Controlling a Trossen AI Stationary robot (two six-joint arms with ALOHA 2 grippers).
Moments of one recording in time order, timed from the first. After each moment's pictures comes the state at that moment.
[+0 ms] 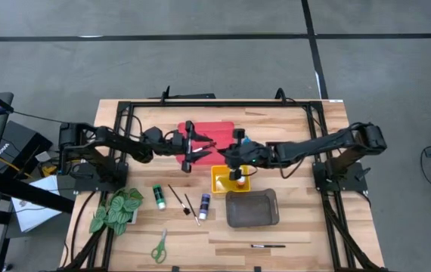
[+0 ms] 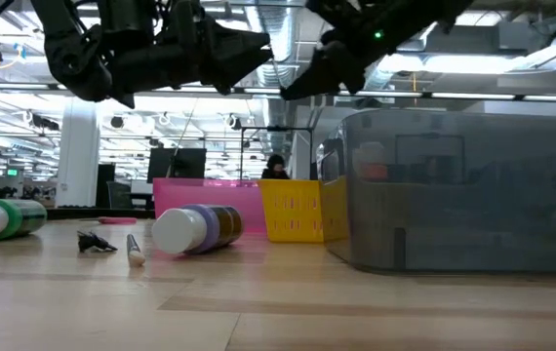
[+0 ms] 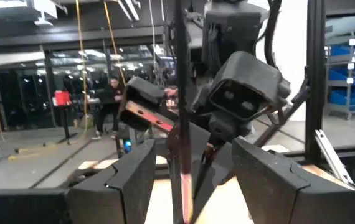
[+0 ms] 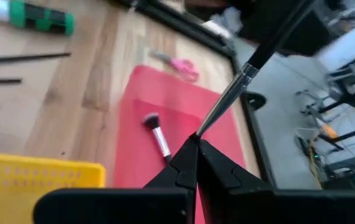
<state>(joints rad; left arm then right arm) 0.20 1.56 0.49 1.31 0.24 0.04 0.07 1.58 1.01 0.06 0.42 -0.42</state>
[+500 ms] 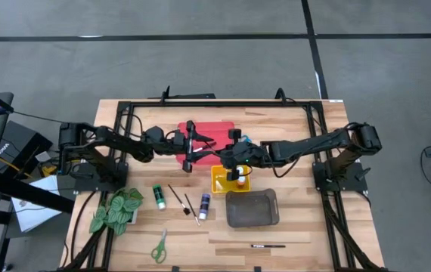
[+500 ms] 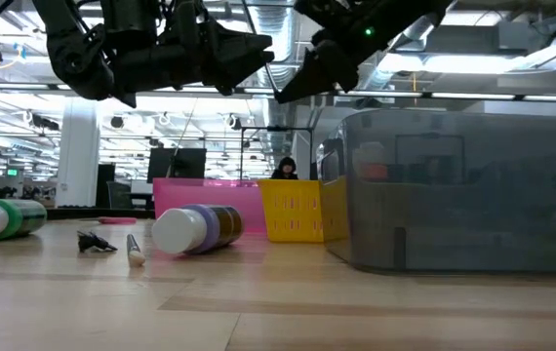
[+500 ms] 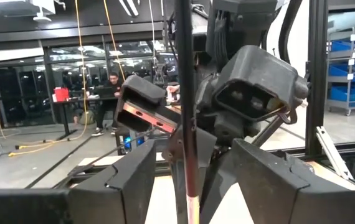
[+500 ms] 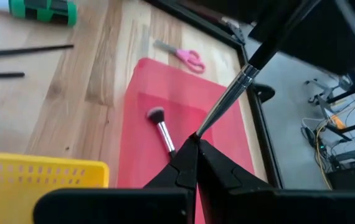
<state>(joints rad) 0.20 1.56 0.50 1.28 0.24 0.05 0.07 1.63 1.09 -0.05 0.42 -0.39</state>
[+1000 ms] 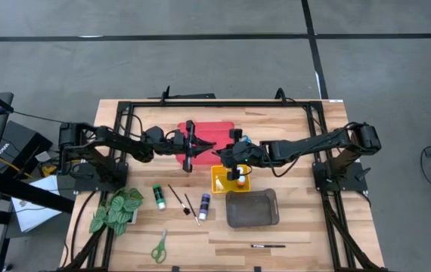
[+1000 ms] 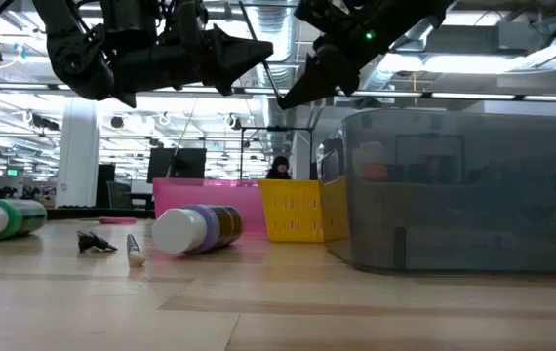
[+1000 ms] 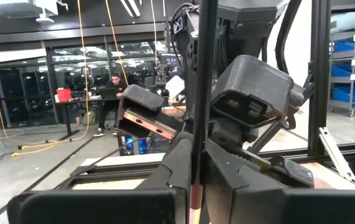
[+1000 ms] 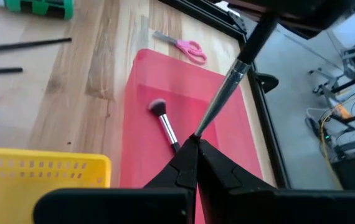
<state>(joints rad) 0.20 1.56 0.50 1.28 0.23 0.05 0.06 1.63 1.09 -0.07 0.42 -0.35</state>
